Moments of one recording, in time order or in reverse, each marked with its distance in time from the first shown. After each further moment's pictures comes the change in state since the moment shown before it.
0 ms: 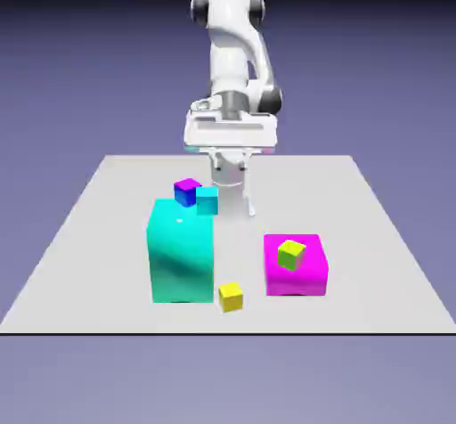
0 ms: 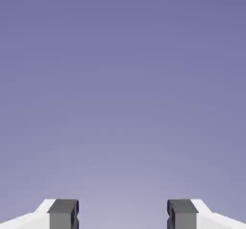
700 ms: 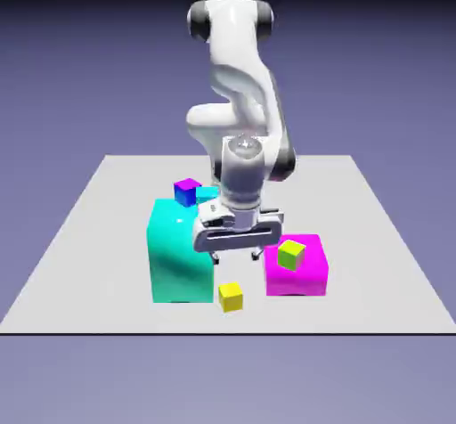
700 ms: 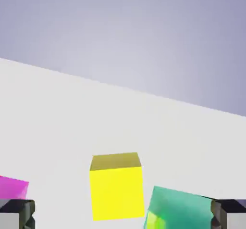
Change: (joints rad) arm 0.061 0.761 -0.022 0.512 -0.085 -0.716 -0.091
